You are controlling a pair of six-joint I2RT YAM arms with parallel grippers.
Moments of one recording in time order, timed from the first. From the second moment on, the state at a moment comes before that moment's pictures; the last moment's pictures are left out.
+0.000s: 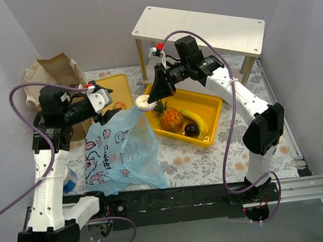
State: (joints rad) left arm -0.06 1.01 1.35 -0.68 0.91 0.81; right arm 0.58 1.85 1.92 -0.61 -1.25 -0.06
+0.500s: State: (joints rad) left arm -0.57 1.18 1.43 -0.65 0.54 0.88; right arm 0.52 1.82 1.80 -0.45 -1.22 0.21
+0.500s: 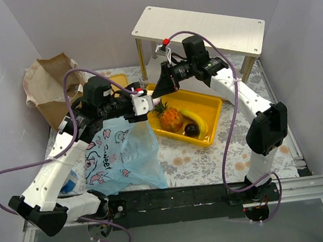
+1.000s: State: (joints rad) left arm -0.65 1.15 1.24 -0.46 0.36 1.13; right arm 0.49 1.82 1.80 -0.45 -1.25 0.23
